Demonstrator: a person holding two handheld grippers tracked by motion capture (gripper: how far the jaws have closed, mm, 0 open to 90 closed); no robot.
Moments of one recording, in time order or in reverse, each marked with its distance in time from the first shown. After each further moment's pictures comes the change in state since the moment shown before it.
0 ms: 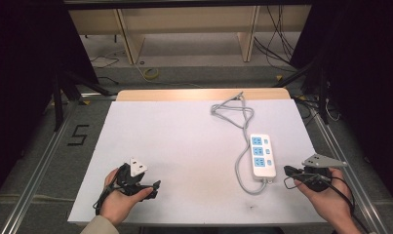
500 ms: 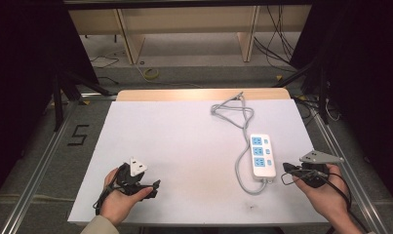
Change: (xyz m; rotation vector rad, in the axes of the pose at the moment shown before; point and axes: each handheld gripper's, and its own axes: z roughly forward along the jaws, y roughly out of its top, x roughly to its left) left arm 0.001 0.001 0.000 -0.002 0.005 0.000; right arm 0.000 0.009 0.005 0.006 -0.012 -0.004
